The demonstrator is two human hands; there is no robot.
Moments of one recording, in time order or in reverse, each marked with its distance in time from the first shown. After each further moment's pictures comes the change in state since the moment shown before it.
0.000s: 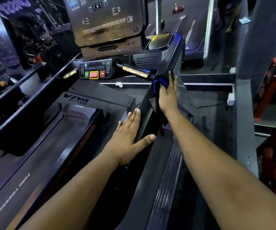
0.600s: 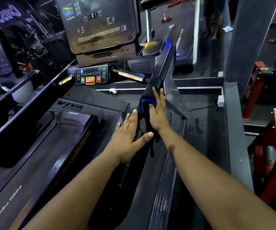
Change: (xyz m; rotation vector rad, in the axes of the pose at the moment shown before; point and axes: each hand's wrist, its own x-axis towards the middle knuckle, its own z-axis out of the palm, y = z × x) left_hand 0.000 -0.004 0.000 -0.043 0.028 0.028; right_hand -0.059 0.012 0.014 0.016 -0.071 -0.128
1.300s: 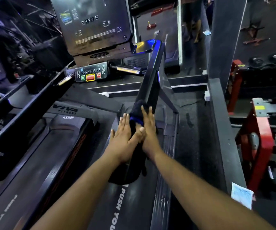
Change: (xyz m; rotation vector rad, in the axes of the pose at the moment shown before) left_hand -0.103 -0.010 0.006 -0.118 0.001 -0.087; right_hand -0.183 -0.042 0.036 0.094 0.004 0.050
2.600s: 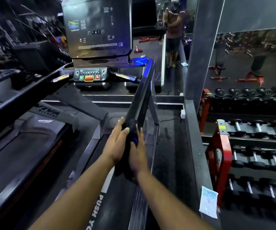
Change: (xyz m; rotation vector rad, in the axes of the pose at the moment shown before) left_hand -0.093 -0.023 0.011 -0.705 0.139 0.097; right_hand -0.142 -0.025 0.032 0.050 0.078 0.042
